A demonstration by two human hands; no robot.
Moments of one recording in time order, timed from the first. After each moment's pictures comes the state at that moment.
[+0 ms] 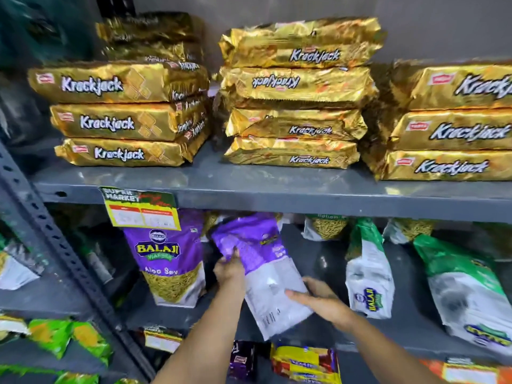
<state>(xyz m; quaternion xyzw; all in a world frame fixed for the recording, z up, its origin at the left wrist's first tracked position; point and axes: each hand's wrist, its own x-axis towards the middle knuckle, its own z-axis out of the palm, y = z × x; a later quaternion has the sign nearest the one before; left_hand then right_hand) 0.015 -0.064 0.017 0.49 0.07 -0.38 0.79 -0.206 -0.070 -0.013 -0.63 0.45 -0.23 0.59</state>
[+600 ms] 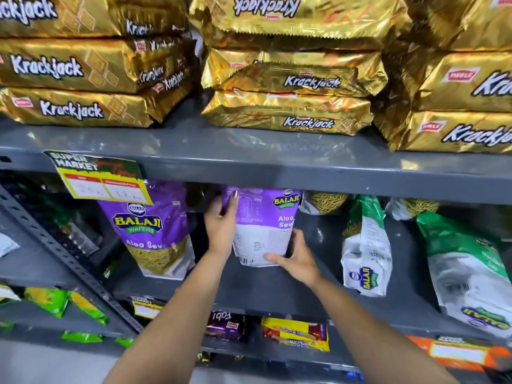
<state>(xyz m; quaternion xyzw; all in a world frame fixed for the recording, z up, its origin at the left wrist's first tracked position) 0.008 -0.072 0.045 0.59 -0.29 -0.23 0.72 -0.165 -0.114 -0.045 -0.64 0.44 -0.32 0.54</state>
